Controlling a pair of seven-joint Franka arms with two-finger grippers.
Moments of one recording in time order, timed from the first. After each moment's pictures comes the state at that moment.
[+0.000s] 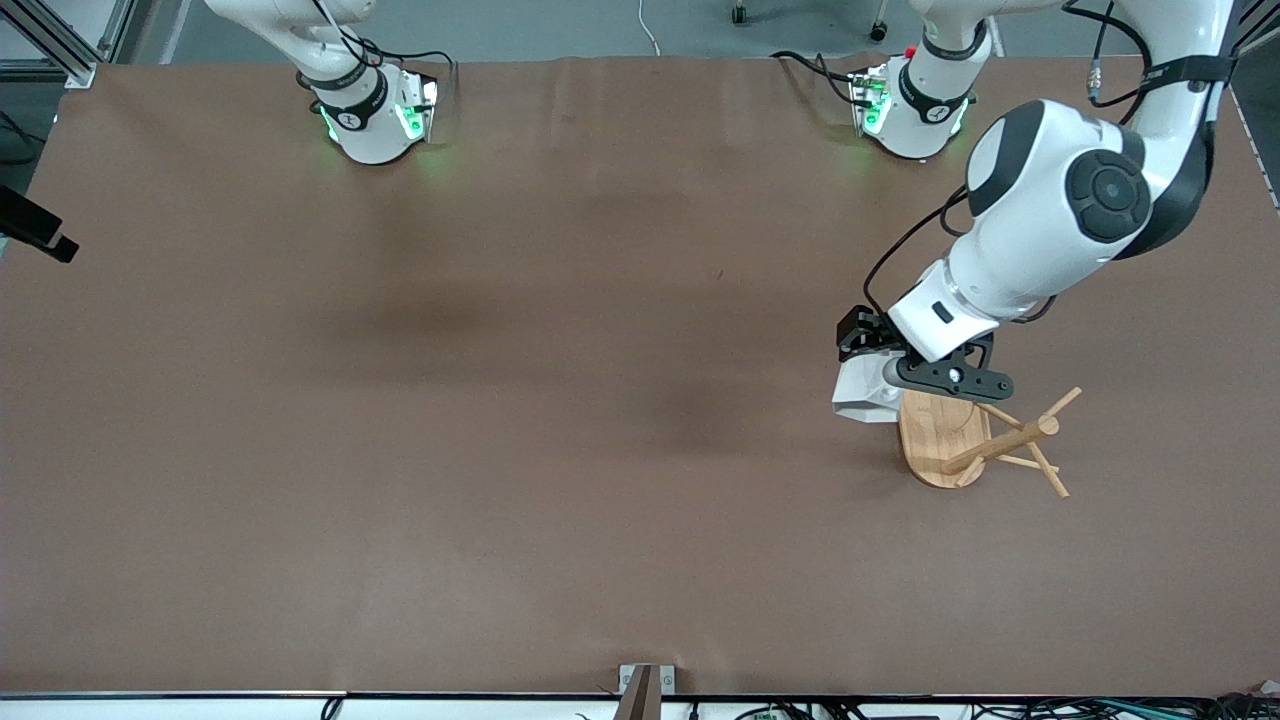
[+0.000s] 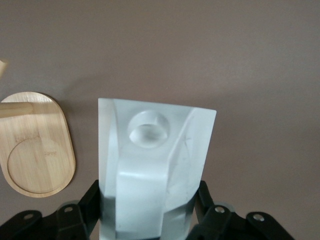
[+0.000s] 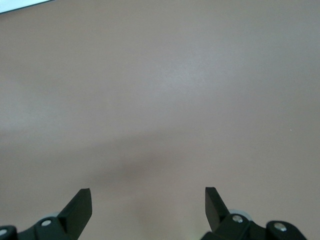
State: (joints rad) left arm 0.10 0.20 -0.48 -1.84 -0.09 2.10 -0.18; right arm -0.04 -0.04 -0.09 -1.52 0.00 1.51 0.10
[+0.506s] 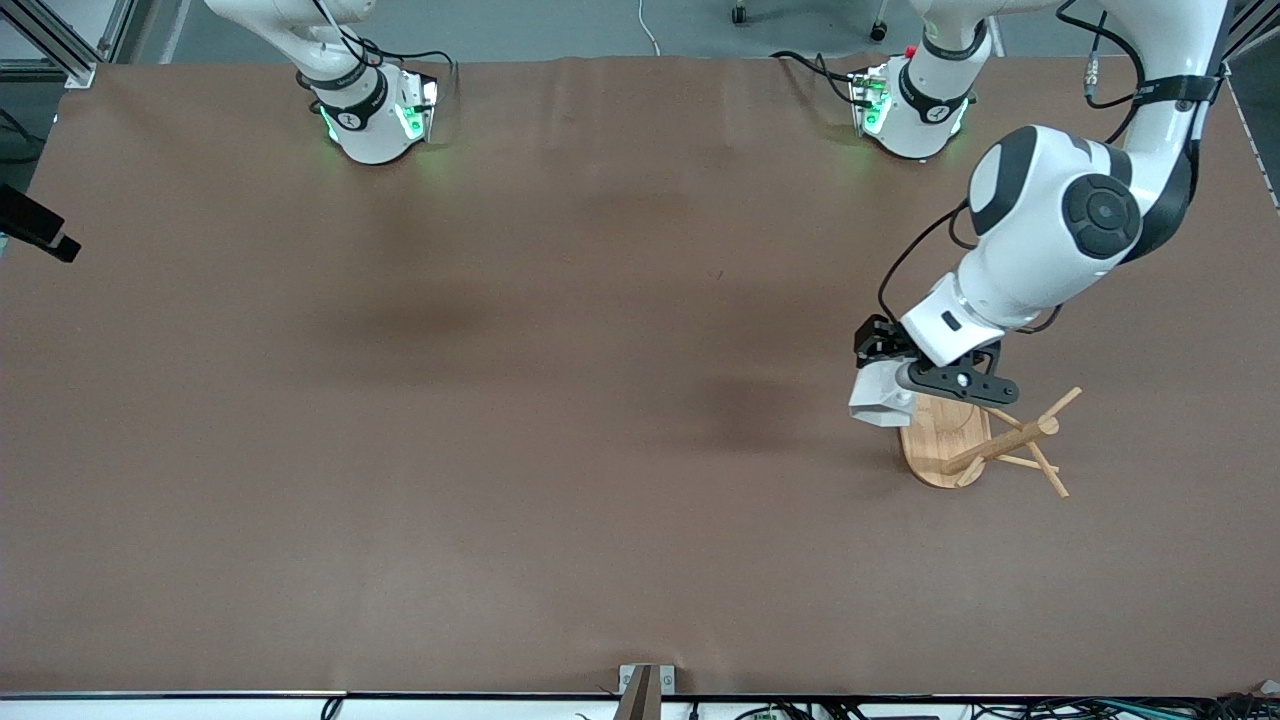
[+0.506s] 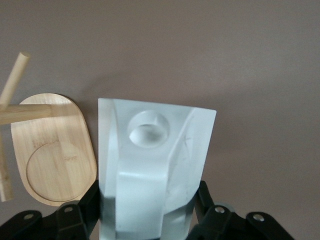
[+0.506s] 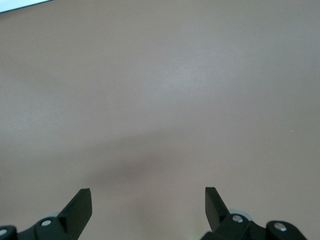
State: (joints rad) left arm 0.10 0.18 -0.40 -1.92 -0.09 2.16 -0.06; right arm -0.04 -0.04 -0.08 -1.52 0.00 1.51 0.10
